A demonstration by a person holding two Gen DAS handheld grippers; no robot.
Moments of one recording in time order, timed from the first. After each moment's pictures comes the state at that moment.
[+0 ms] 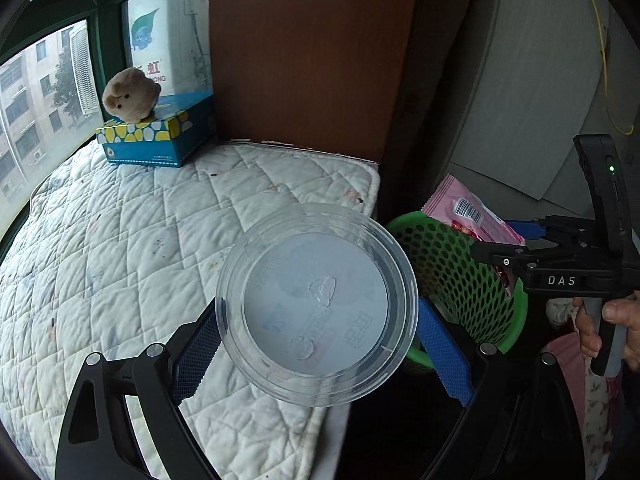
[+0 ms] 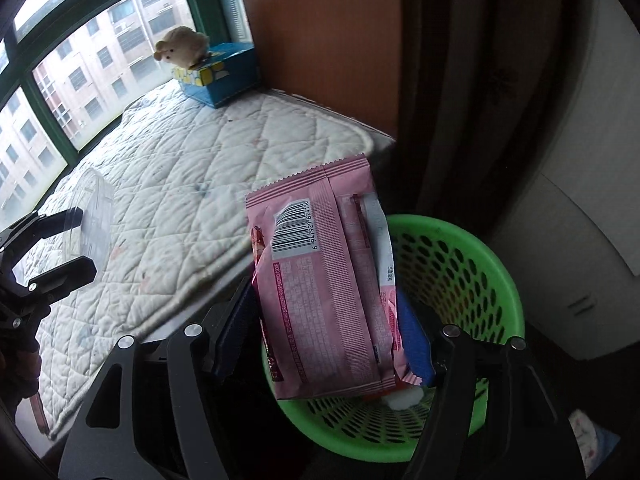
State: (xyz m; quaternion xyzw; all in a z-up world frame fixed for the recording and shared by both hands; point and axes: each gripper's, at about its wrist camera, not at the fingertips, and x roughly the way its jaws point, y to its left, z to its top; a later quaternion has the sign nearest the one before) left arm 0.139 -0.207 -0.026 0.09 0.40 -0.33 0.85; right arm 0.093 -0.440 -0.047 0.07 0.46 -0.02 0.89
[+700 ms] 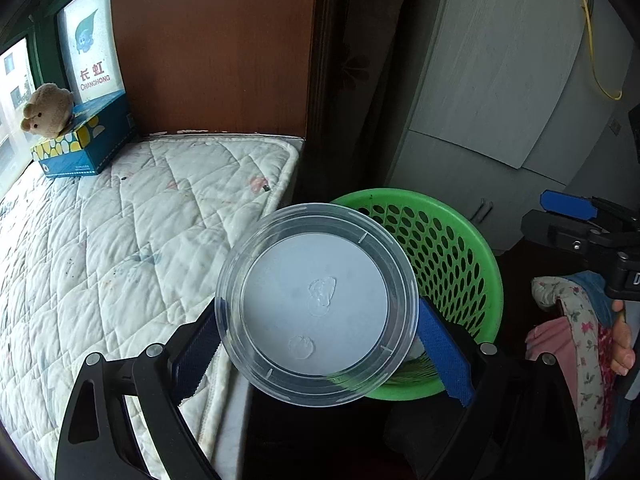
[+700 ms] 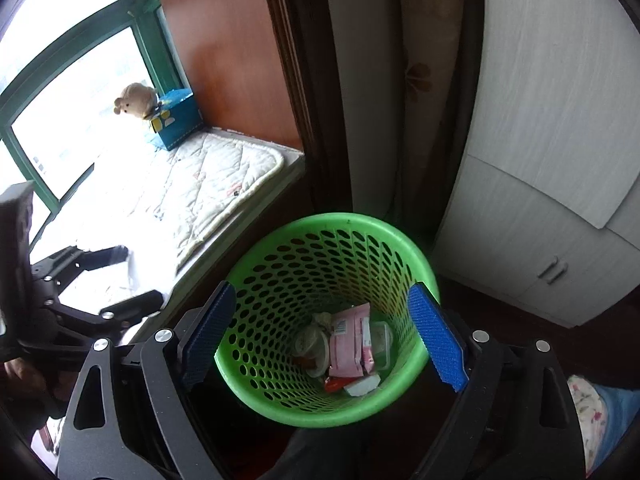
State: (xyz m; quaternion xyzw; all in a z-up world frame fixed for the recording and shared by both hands) left arm 0.120 -0.310 -0.049 0.13 0.43 -0.37 0.82; right arm 0.024 -0.499 -0.024 0.12 0.41 -0.08 0.90
